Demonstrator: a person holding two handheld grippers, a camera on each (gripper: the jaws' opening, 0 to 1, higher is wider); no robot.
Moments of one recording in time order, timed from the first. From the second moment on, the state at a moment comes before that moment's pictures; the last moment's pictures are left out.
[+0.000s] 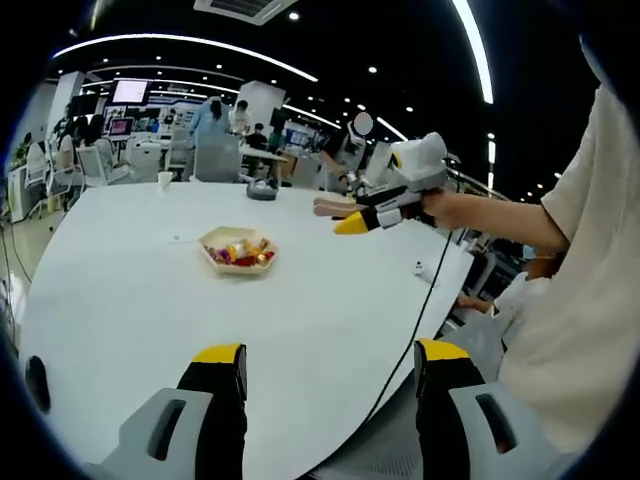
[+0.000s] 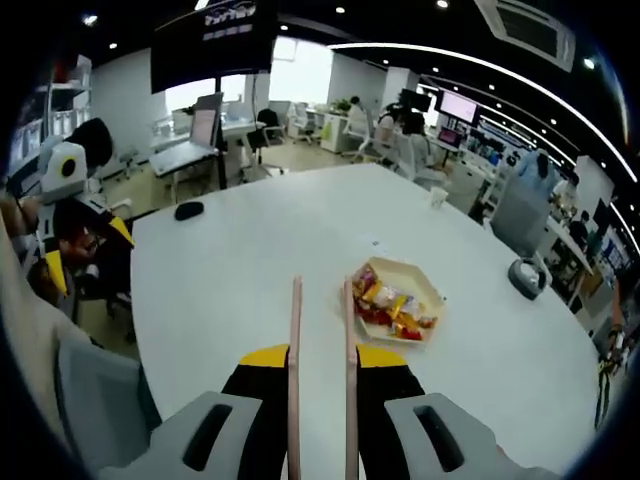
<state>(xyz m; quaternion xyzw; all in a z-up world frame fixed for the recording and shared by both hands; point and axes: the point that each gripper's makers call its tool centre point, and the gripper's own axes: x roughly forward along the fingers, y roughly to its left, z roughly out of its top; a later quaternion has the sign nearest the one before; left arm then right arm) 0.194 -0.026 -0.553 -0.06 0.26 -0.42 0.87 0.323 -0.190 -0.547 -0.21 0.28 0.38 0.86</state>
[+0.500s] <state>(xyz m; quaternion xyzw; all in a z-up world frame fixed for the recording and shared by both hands) 0.189 -0.037 -0.550 -0.04 0.26 -0.43 0.86 0.269 -0.179 -0.535 -0.21 0.27 0.42 0.84</state>
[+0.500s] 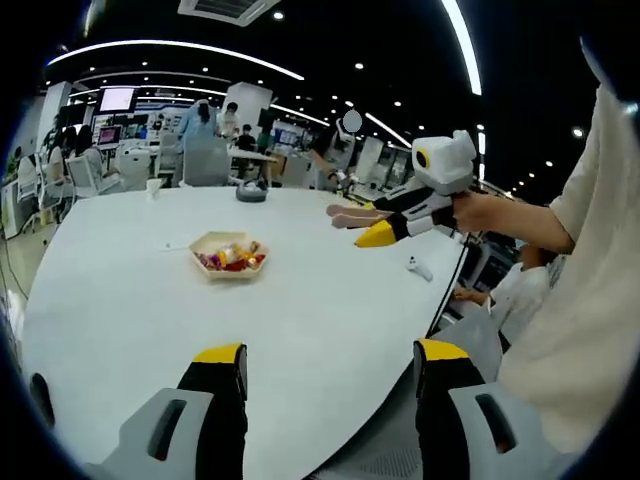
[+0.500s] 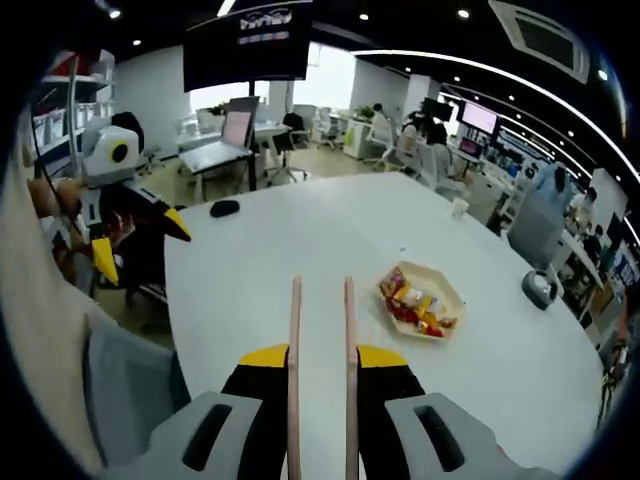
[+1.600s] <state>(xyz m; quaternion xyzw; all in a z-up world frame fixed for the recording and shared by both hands) 0.187 -0.070 -0.511 -0.02 0.20 -0.50 0.84 0.210 -0.181 -0.515 -0.18 0.26 0.44 0.84</state>
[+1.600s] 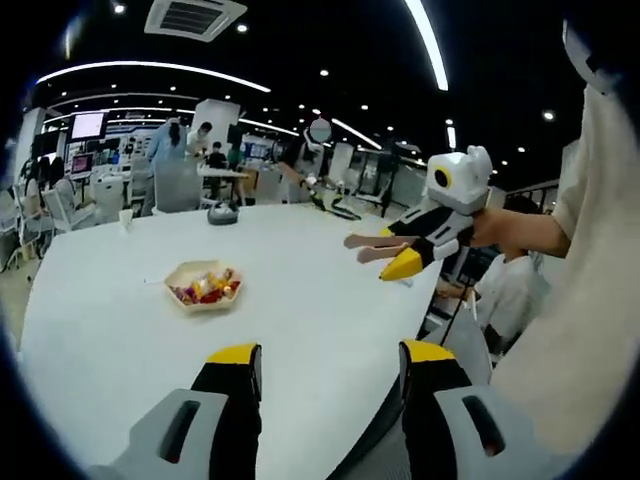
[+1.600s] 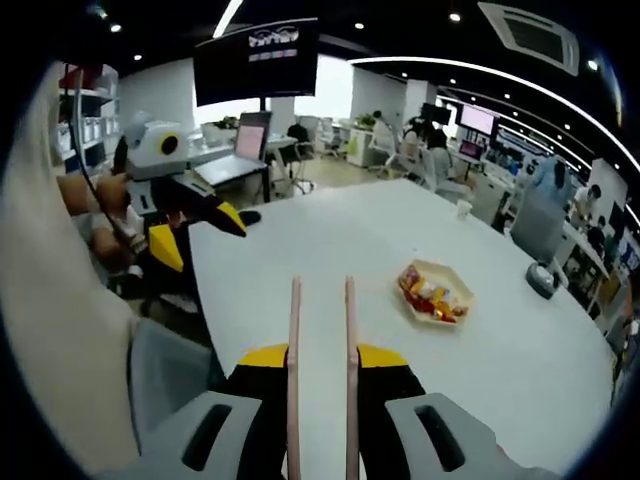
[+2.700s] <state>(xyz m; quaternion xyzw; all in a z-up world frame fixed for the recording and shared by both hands) 0.155 -0.097 -0.474 0.02 0.14 -0.61 0.78 0.160 -0.108 -0.506 -0.21 0.24 0.59 0.74</state>
